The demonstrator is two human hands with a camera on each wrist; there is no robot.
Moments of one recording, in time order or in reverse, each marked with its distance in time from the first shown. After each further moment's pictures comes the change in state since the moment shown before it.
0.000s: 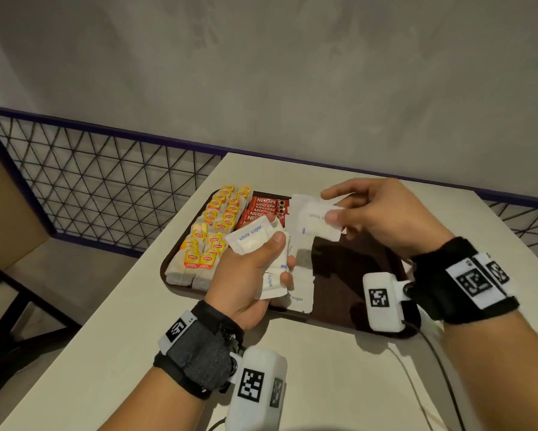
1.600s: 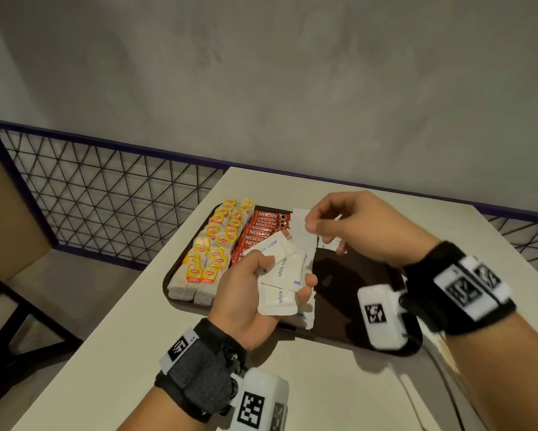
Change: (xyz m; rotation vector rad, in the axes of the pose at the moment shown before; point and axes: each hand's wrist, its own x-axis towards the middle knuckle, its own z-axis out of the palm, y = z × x) left_hand -0.010 0.008 0.008 -0.159 -0.132 -0.188; right_hand 0.005 -0.022 0.018 -0.217 -0.086 -0.062
